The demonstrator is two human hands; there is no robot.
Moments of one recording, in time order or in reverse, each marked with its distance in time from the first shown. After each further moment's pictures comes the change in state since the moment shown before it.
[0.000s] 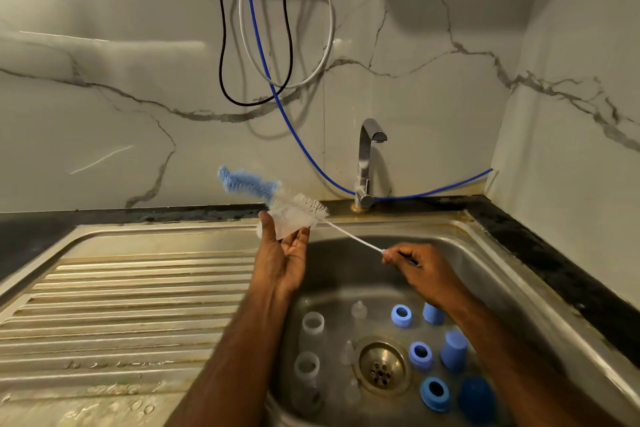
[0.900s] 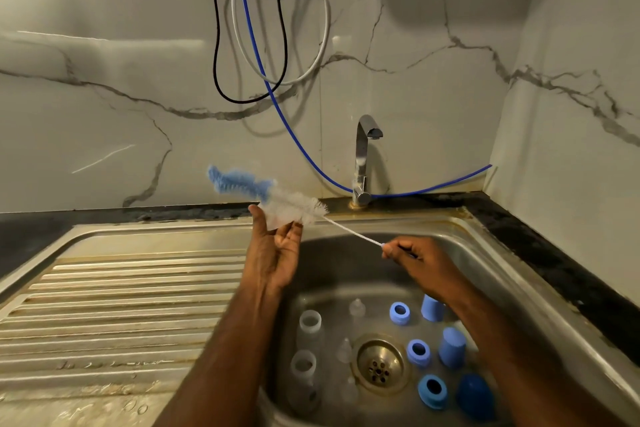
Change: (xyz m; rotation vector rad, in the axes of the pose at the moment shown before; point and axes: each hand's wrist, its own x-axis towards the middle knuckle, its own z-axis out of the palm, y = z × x) left_hand -0.002 0.006 0.008 -0.004 -0.100 -0.003; right_hand 0.005 -0.004 -0.005 0.052 -0.026 0.023
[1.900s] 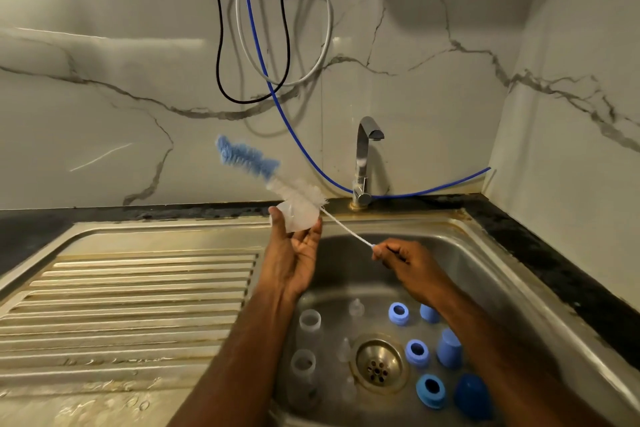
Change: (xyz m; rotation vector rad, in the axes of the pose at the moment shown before) left_hand -0.007 -0.019 0.002 0.029 0.018 -0.026; right_hand -0.002 -0.008 0.011 -0.033 -0.041 0.017
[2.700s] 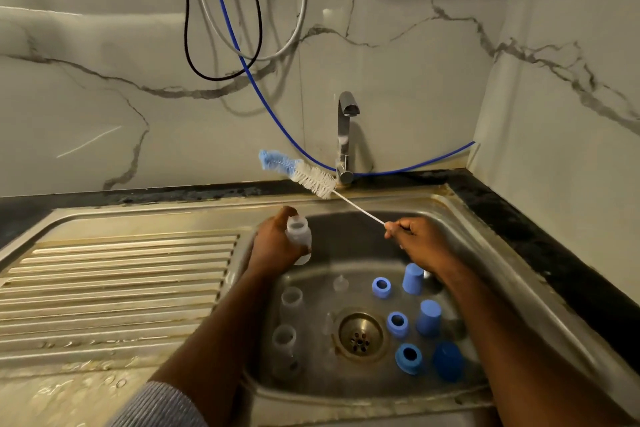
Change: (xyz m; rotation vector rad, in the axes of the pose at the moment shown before) left_hand 0.029 -0.009 -0.052 1.926 -0.072 0.361; right_hand 0.008 0.050 -0.029 0.014 0.107 0.255
